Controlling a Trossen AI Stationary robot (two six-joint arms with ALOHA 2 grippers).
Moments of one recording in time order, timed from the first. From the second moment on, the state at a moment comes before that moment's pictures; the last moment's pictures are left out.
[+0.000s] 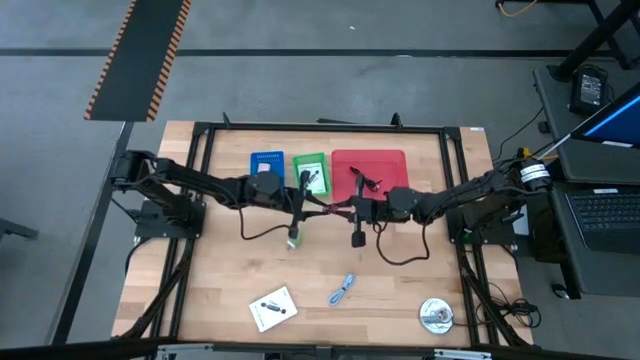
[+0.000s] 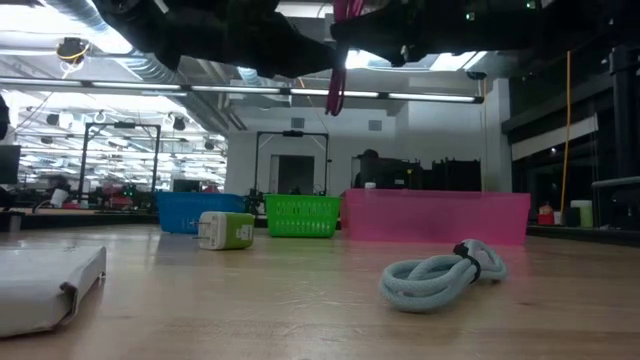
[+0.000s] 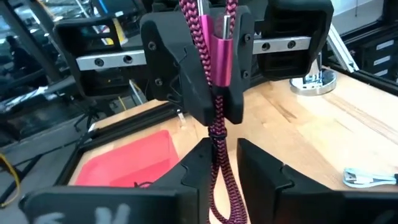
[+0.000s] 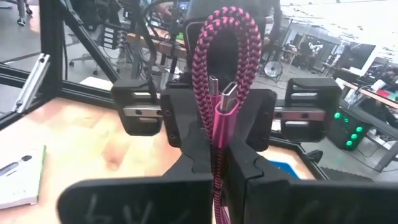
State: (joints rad) left arm 0.02 1.49 0.73 0.60 0.11 0.34; right arm 0.12 1.51 0.68 0.82 0.19 -0.26
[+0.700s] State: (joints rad) left arm 0.01 1.17 0.59 0.29 -0.03 0.25; right arm -0.03 1.29 0.68 0.29 0.49 -0.11
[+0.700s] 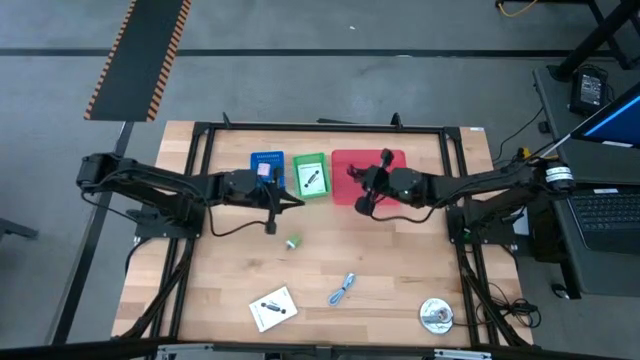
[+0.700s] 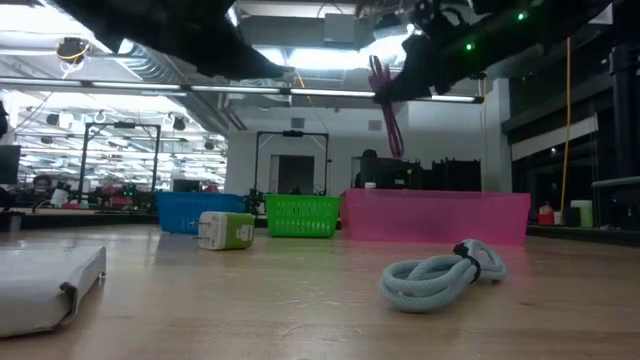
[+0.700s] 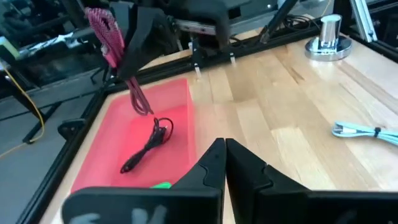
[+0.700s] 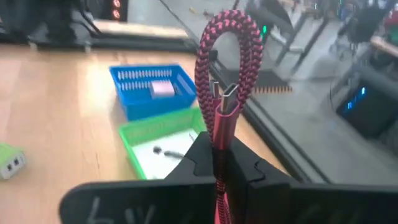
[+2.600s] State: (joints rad) left arm 0.01 1.16 0.56 0.23 -0.03 0.11; right arm -0.34 1.50 0.88 -0.39 0.35 0.18
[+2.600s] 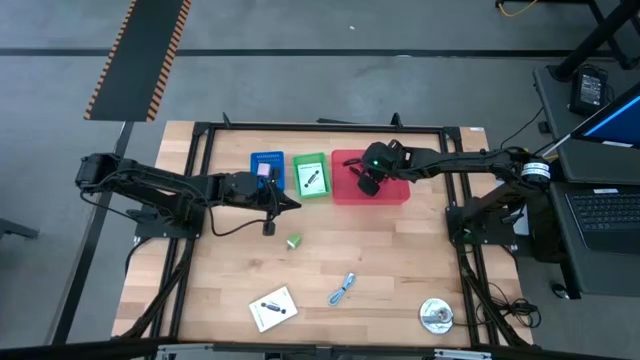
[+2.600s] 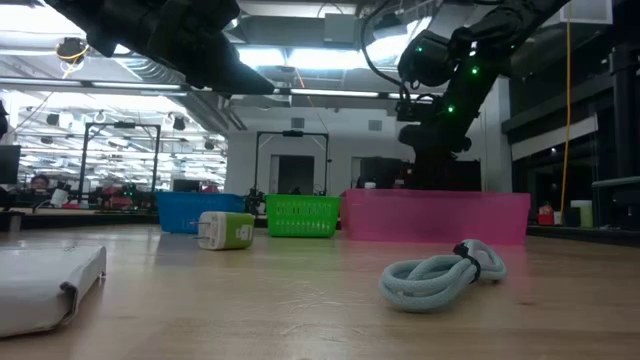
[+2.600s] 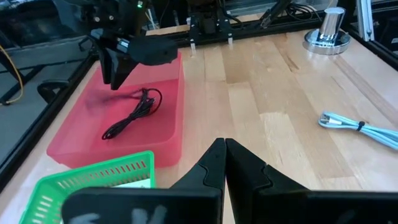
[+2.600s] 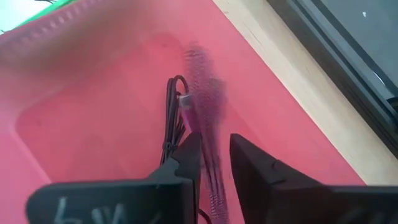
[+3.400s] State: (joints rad) left arm 0.01 1.16 0.56 0.23 -0.03 0.12; right arm -0.15 1.45 0.98 -0.35 0.20 -0.04
